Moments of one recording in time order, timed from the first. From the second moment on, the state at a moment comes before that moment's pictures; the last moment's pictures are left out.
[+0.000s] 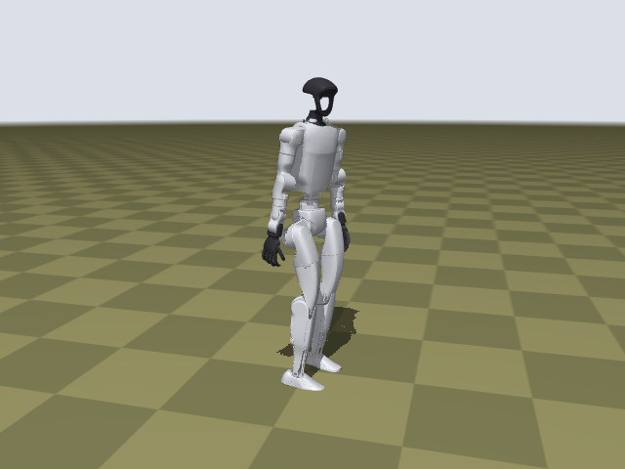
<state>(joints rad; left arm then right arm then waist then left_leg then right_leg) -0.01 0.11 -0.08 1.45 0.18 -0.08 0.12 -0.01 -0.16 -0.18 1.50 -0.31 0.08 0.03 -0.08 -0.01 0.13 -0.02 -0.09 0.03 0.10 -0.07 0.16 -0.15 0.05 0.35 0.22 0.07 0.05</state>
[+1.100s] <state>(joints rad) 0.08 0.09 -0.12 1.42 0.32 -0.06 0.10 -0.02 -0.13 -0.05 1.44 -0.28 0.08 0.08 -0.12 0.01 0.08 -0.03 0.01 0.45 0.17 0.11 0.22 0.01 0.05 0.04 0.10 0.04 -0.09</state>
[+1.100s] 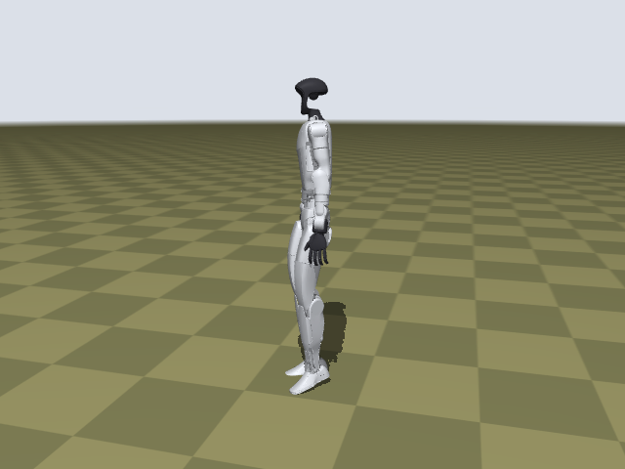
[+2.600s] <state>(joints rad) 0.06 0.15 0.03 1.46 0.29 0.00 0.13 0.03 -0.16 -0.14 1.53 -0.32 0.02 -0.10 -0.05 0.09 -0.01 -0.10 0.12 0.46 0.02 0.07 -0.01 -0.11 0.05 -0.18 0.70 -0.02 -0.01</state>
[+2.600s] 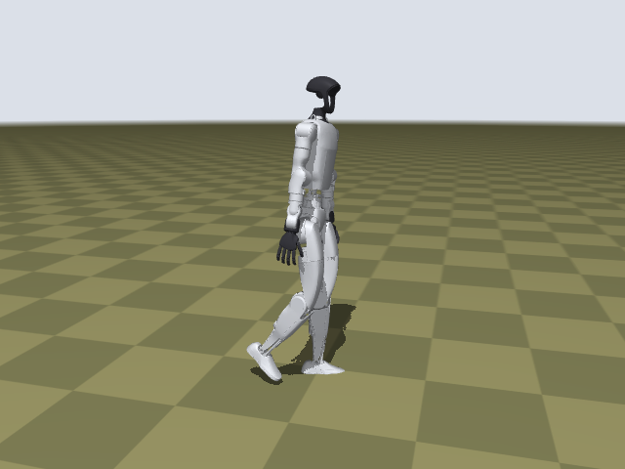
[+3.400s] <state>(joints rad) 0.08 0.10 -0.01 1.51 0.28 -0.03 0.00 -0.04 -0.13 -0.10 1.59 -0.30 0.01 -0.04 -0.06 0.01 -0.01 -0.01 -0.04 0.20 0.02 0.02 -0.03 0.00 -0.03 -0.15 0.04 0.05 0.06</state>
